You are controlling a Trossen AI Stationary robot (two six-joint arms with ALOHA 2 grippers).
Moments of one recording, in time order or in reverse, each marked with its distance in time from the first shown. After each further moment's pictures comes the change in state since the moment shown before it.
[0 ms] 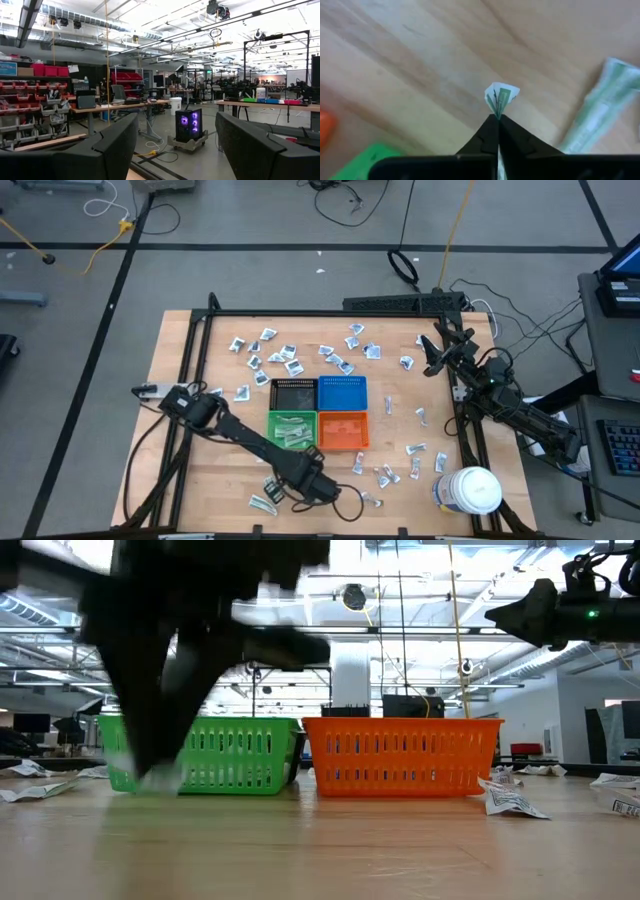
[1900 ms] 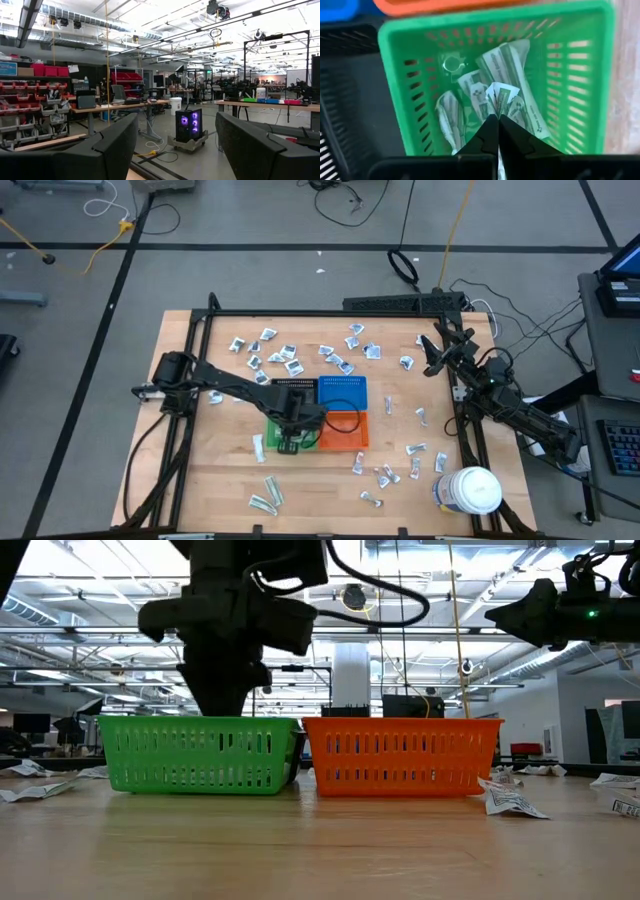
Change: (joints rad) left arm 0.324 -0.376 -0.520 0.348 0.028 -0.410; right arm 0.000 0.000 0.000 0.000 0.000 0.000
